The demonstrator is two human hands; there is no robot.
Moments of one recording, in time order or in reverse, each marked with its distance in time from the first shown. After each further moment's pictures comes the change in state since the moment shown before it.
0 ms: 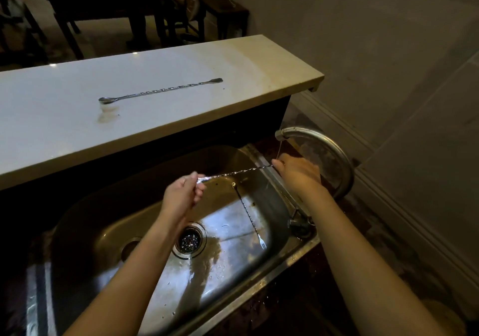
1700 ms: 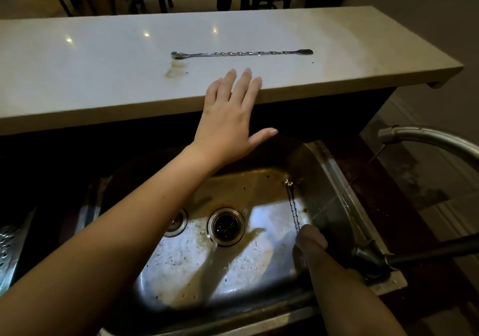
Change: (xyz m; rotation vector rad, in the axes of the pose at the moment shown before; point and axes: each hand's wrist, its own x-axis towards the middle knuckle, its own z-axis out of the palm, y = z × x) left_hand 0.016 0.090 0.003 1.779 0.324 0.808; right_hand 0.024 -0.011 0.197 0.246 -0.446 0.367
